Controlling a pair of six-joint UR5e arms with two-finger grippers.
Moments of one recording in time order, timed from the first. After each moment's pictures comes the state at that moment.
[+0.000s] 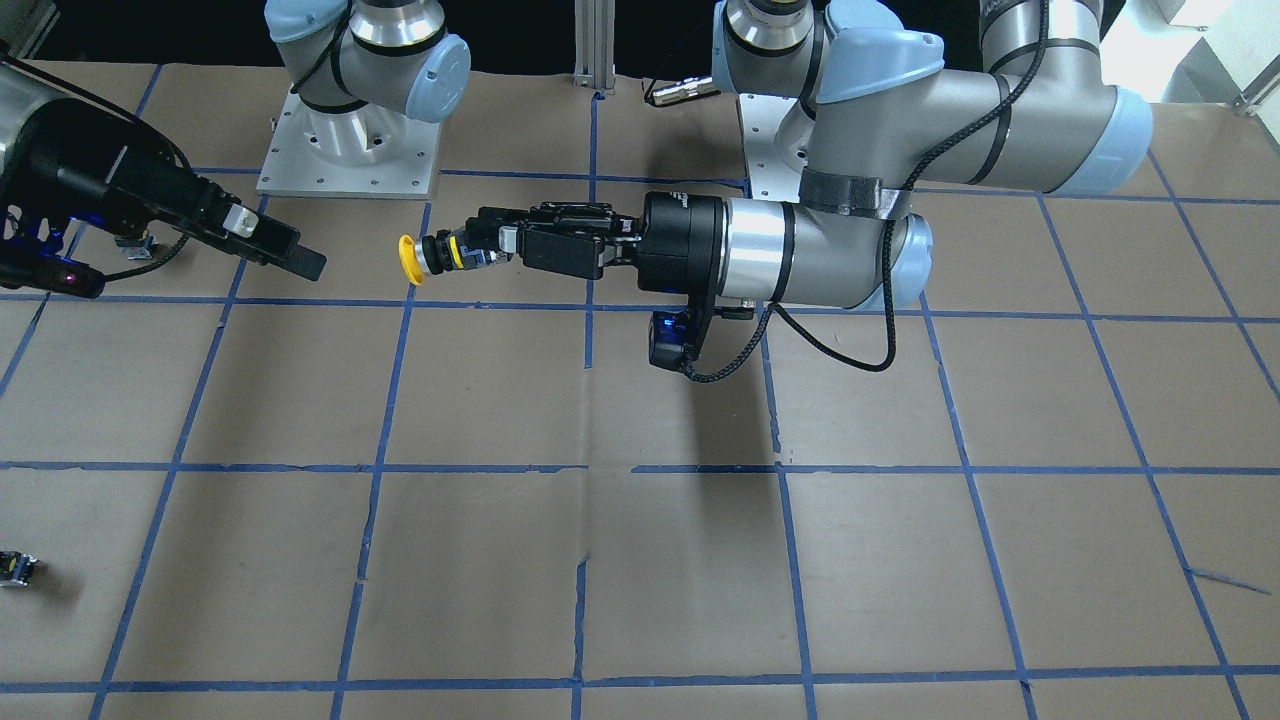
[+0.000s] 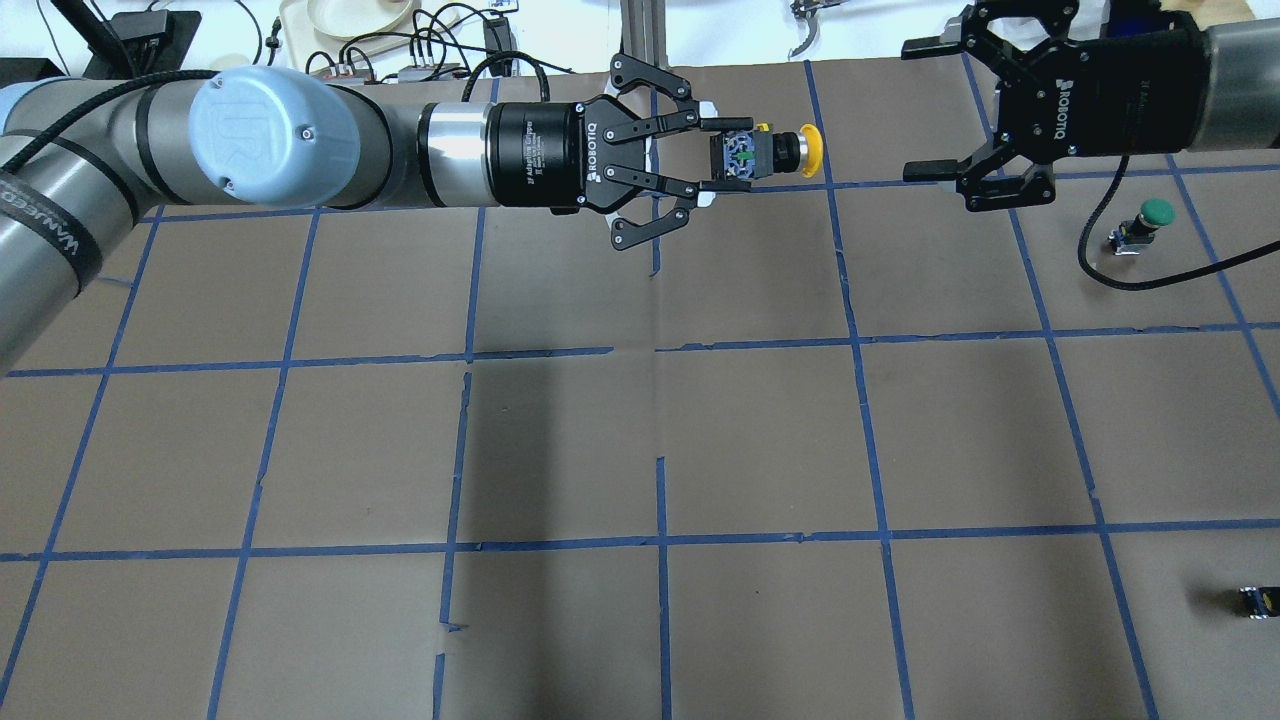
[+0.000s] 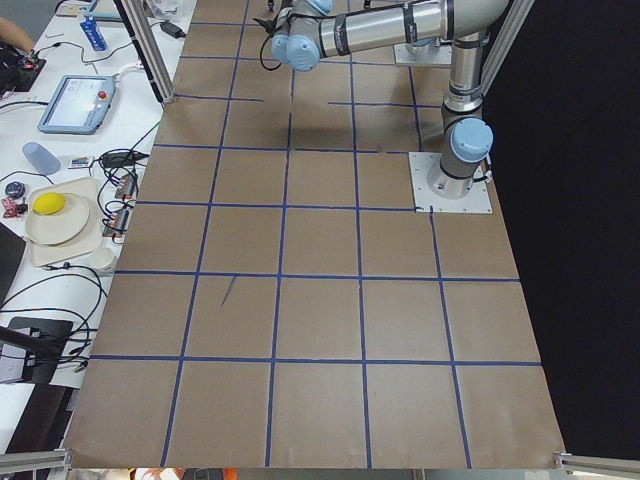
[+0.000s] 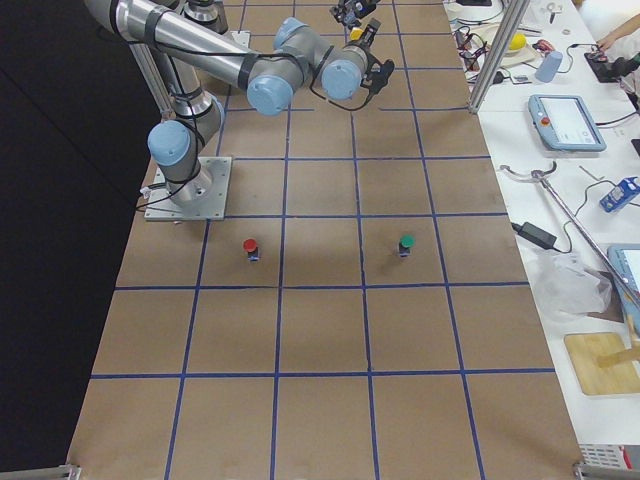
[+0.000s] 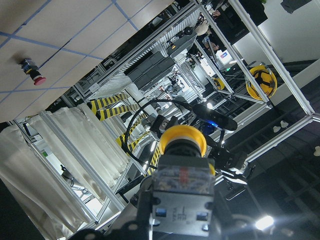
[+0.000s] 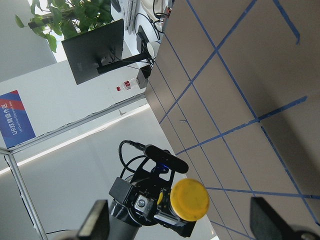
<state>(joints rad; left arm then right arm) -1.67 -1.84 -1.59 -2.21 -0.03 0.00 1.17 -1.59 1.80 -1.38 -0.36 -0.01</state>
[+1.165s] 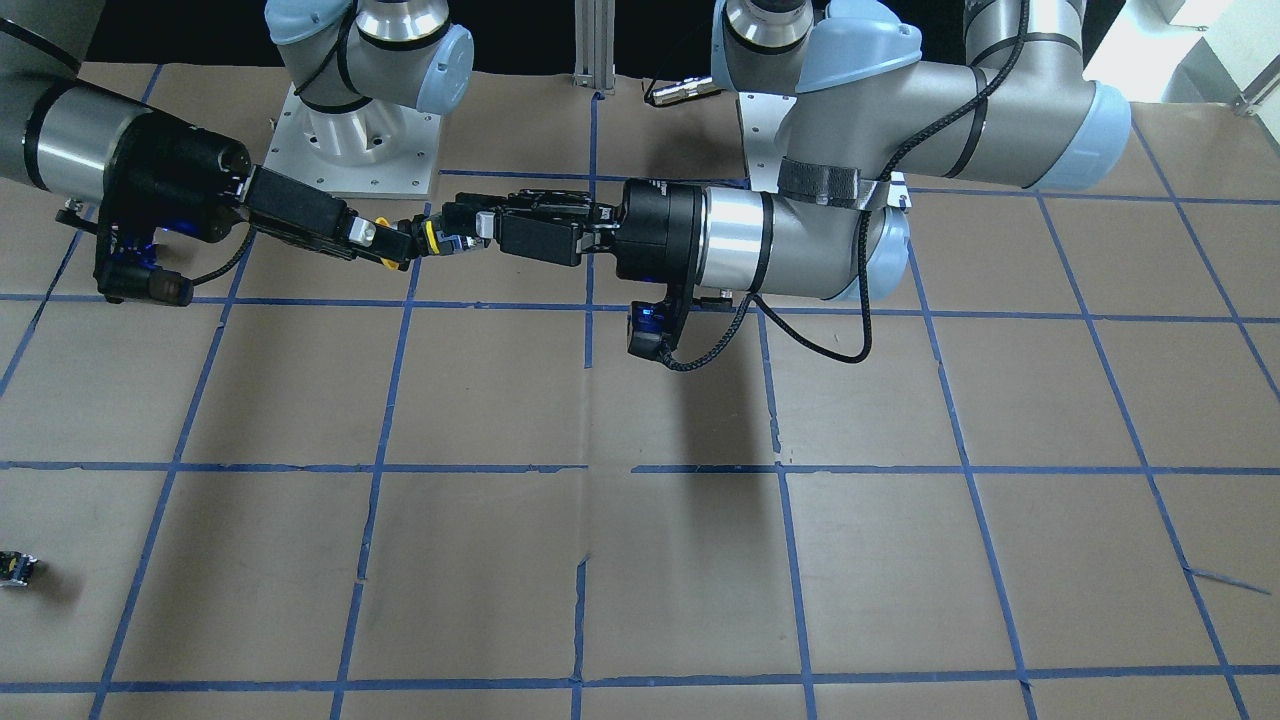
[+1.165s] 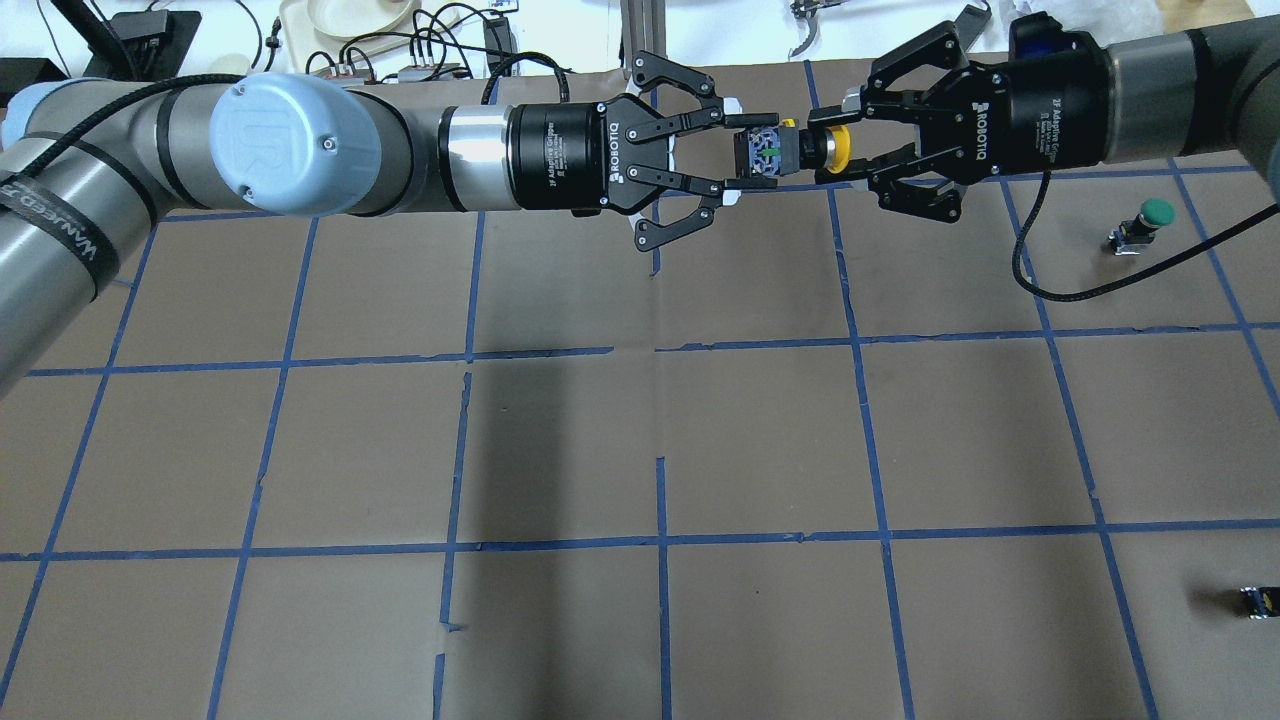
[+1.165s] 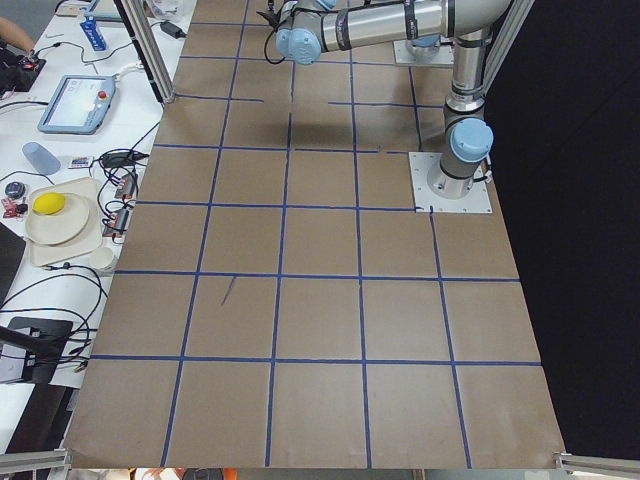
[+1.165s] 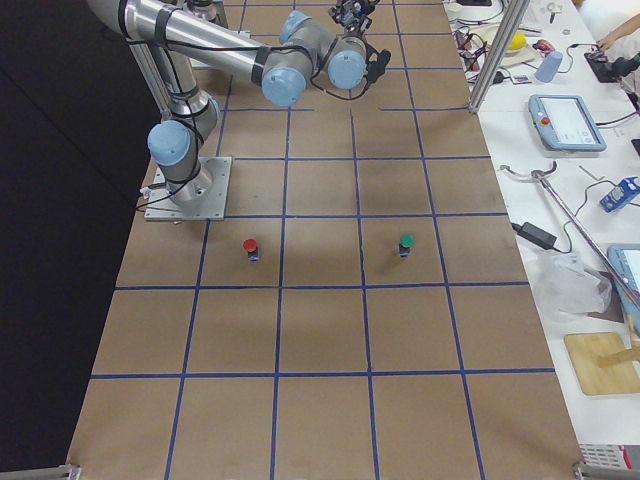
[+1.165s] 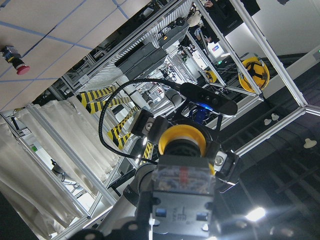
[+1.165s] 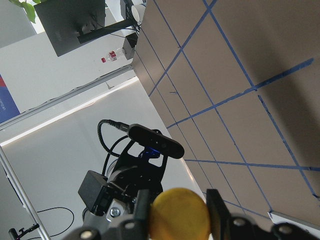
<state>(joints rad) -1.69 -1.83 -1.60 -2.21 -0.06 0.00 1.26 -1.58 1.79 -1.35 -0.36 -0.01</state>
